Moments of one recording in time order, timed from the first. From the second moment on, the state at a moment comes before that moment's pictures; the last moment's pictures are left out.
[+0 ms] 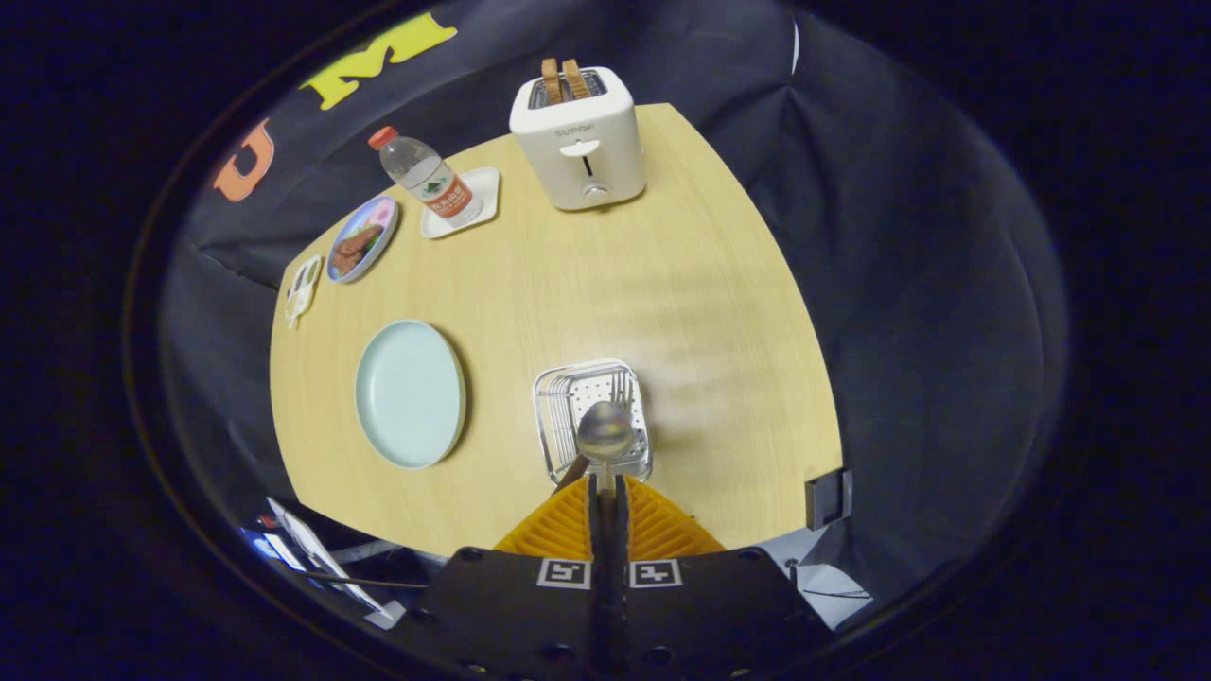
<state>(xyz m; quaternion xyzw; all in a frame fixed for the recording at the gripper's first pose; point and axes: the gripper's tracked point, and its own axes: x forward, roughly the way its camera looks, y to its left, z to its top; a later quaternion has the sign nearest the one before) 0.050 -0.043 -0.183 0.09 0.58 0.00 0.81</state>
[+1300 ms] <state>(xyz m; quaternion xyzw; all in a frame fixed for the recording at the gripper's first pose) 0.087 0.030 -0.022 0.01 0.23 0.05 0.97</state>
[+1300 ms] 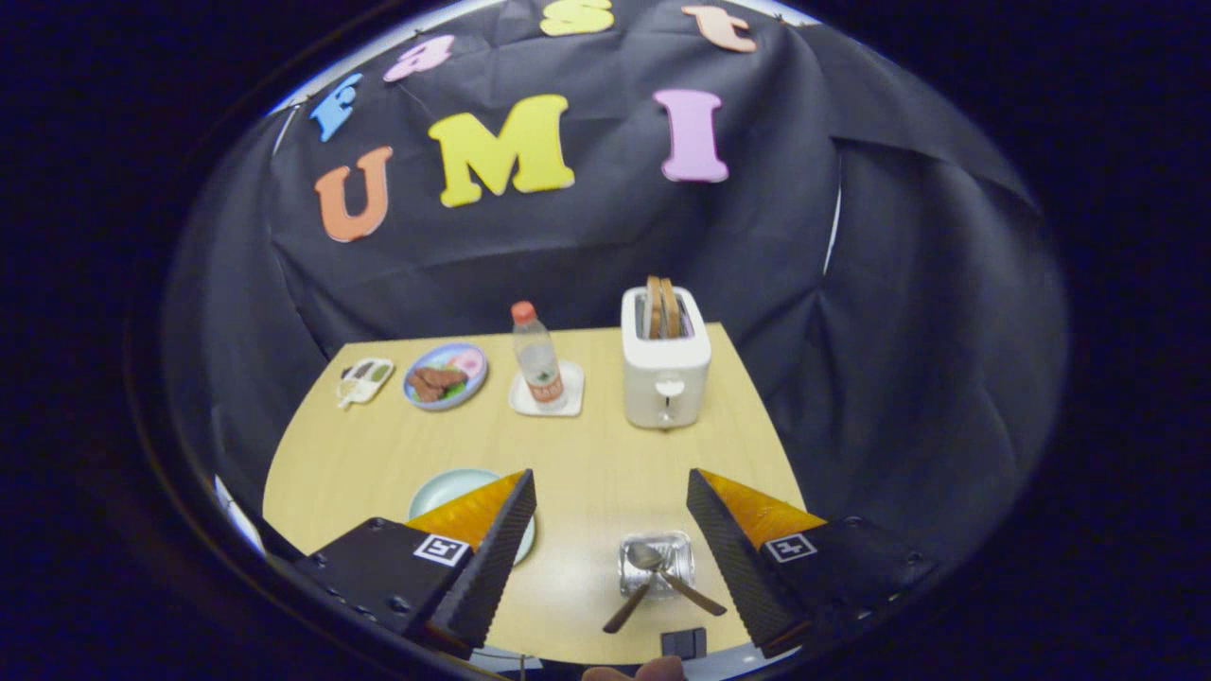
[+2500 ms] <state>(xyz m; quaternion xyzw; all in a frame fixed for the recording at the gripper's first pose) -0.035 0.050 0.056 0.02 0.04 0.01 1.00</state>
